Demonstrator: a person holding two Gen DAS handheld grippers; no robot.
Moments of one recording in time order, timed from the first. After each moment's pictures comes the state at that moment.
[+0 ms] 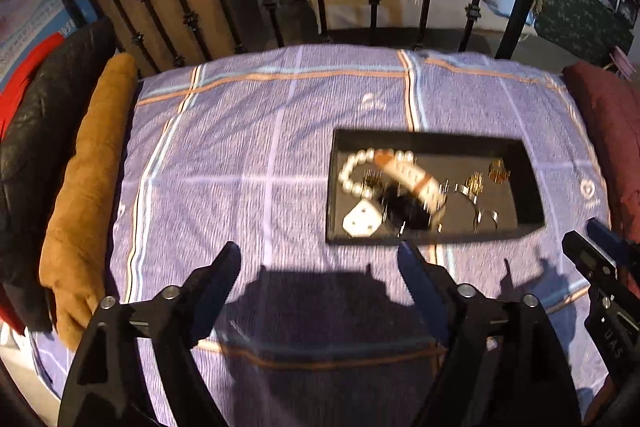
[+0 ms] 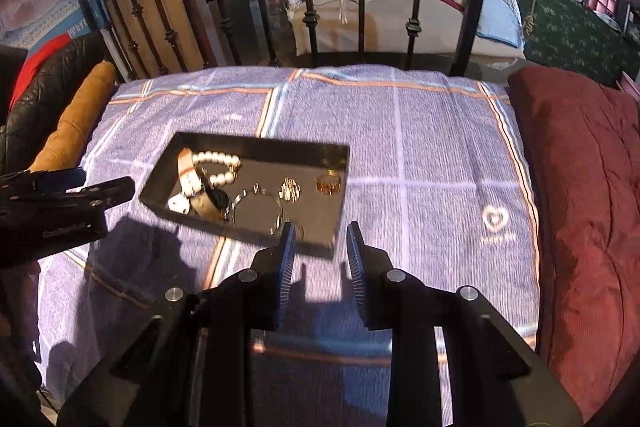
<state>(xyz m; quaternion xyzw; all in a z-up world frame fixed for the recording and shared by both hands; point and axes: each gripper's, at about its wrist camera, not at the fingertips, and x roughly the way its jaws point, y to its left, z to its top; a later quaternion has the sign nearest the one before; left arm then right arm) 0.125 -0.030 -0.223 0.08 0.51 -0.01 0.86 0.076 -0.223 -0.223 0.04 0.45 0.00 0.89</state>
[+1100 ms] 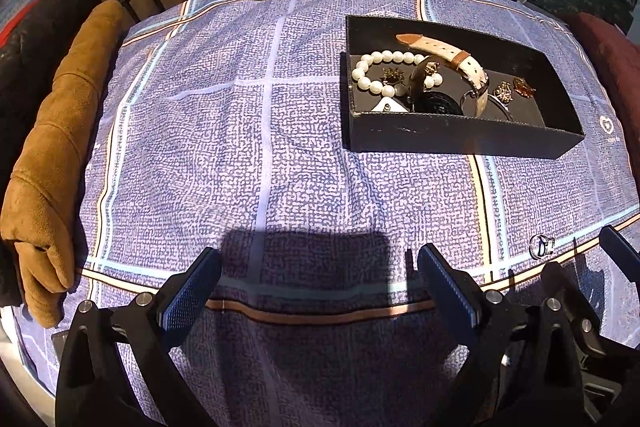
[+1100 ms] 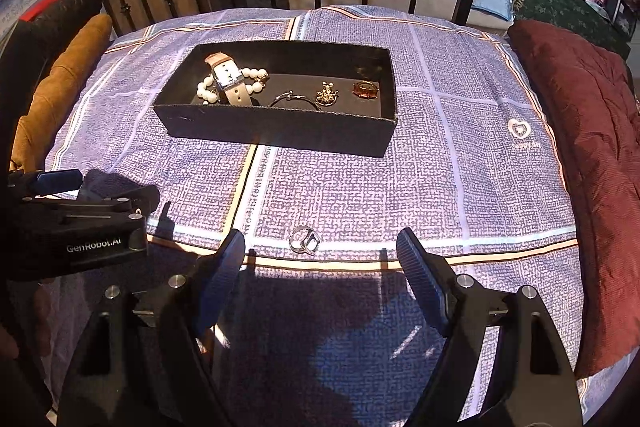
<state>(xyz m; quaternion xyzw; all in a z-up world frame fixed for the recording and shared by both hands) 0.107 -0.005 -0.282 0.08 0.55 -0.03 0.83 0.039 -0.165 -0.270 0.02 0.48 -0.02 0.88</state>
